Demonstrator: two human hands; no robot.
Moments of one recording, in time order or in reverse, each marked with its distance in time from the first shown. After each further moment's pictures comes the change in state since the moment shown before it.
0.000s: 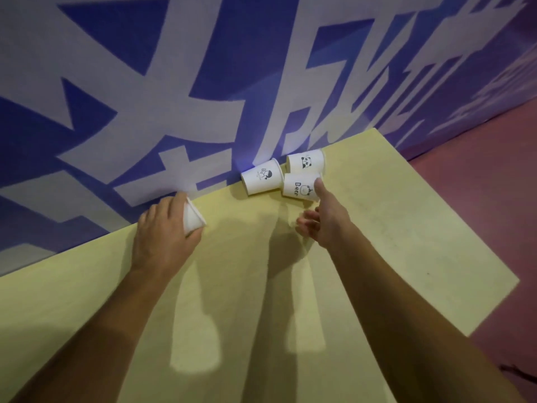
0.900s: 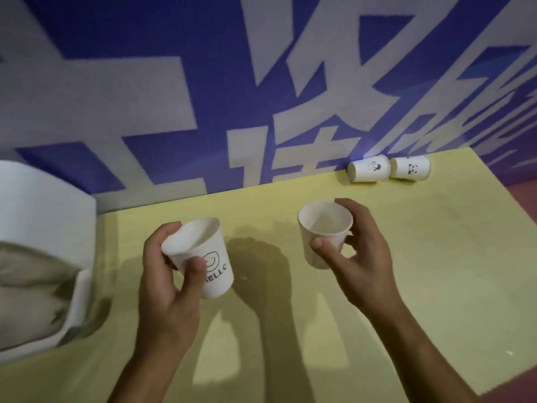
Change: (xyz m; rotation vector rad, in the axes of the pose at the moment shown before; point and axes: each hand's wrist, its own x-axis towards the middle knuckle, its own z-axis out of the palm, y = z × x) left_hand -0.224 -0.107 -0.145 -1.122 0.403 -0.408; right_hand -0.237 0.143 0.074 -0.621 -0.368 -1.010
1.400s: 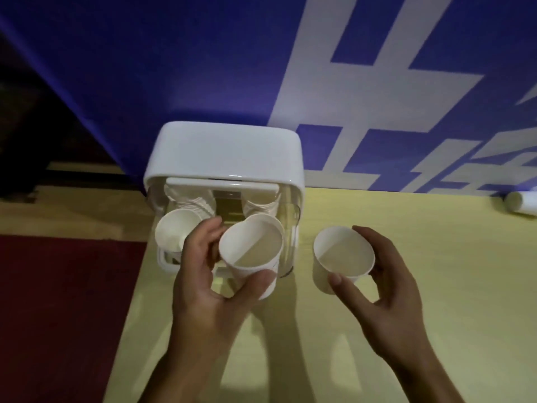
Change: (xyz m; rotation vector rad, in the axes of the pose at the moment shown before) left_hand -0.035 0.015 -0.285 0.010 0.190 0.073; right_hand -0.143 -0.140 0.236 0.075 -0.252 -0.111
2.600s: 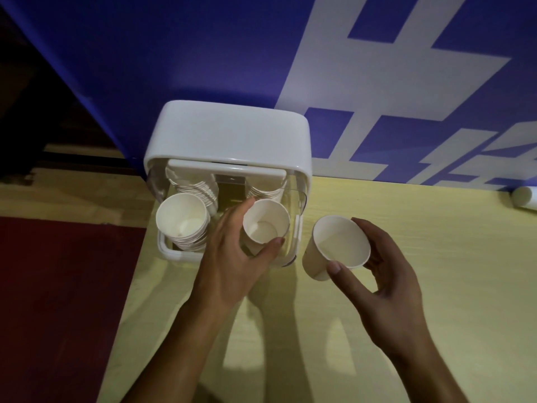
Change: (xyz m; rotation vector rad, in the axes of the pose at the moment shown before) left_hand 0.031 -0.050 0.014 0.411 -0.201 -0.096; right_hand 0.000 0.002 0.009 0.005 -0.015 0.074
